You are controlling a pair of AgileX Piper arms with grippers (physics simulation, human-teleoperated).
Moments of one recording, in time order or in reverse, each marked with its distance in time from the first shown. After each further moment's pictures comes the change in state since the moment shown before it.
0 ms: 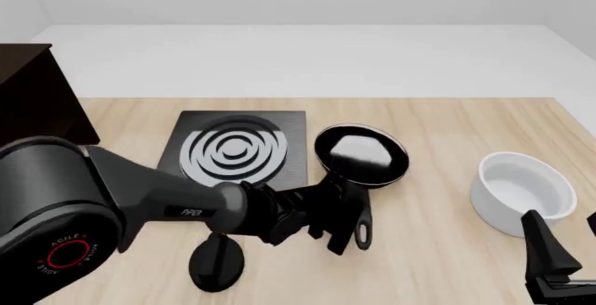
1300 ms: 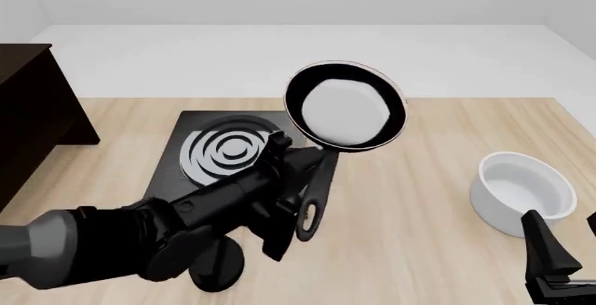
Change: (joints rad) left arm 0.013 -0.567 0.445 -0.246 0.180; right arm 0.000 0.000 0.000 0.000 0.000
